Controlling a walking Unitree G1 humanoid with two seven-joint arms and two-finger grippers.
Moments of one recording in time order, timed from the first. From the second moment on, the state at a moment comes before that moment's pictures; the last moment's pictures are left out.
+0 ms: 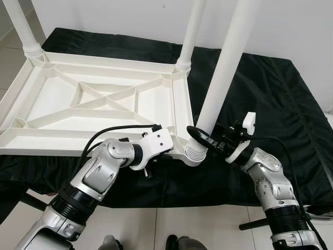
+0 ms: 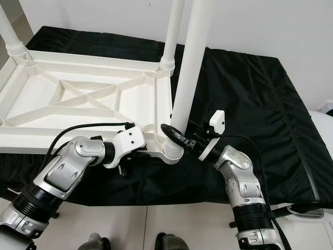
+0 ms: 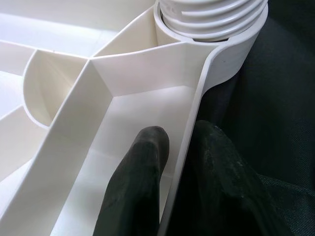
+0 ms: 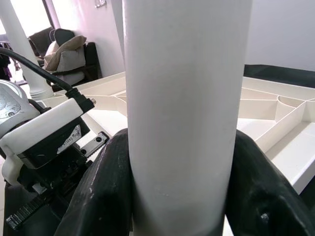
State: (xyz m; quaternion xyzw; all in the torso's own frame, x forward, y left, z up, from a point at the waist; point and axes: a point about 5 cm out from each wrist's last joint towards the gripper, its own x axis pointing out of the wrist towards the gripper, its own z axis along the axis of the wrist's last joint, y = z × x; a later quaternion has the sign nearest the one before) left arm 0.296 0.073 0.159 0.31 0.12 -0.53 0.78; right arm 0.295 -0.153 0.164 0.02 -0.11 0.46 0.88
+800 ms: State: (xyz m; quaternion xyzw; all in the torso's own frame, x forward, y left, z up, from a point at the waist) left arm 0.295 0.072 0.159 0.31 0.12 -0.53 0.78; right arm 0.284 -0.148 0.153 0.04 -0.16 0.41 0.90
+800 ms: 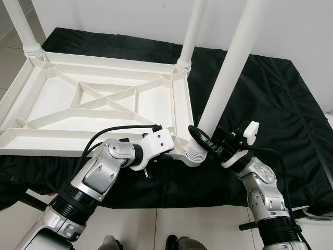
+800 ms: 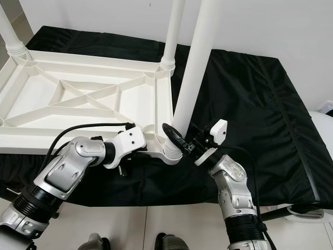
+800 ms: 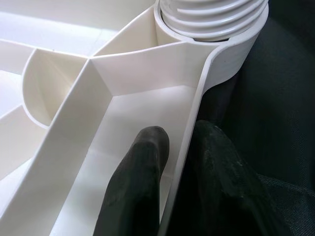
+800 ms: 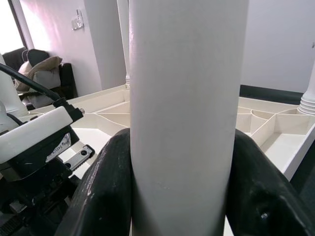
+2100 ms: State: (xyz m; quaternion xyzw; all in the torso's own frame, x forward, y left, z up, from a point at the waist) left arm 0.292 0.066 0.160 0.31 0.12 -0.54 0.77; right arm 0.263 -0.163 0.157 0.01 -0.16 0.41 0.90
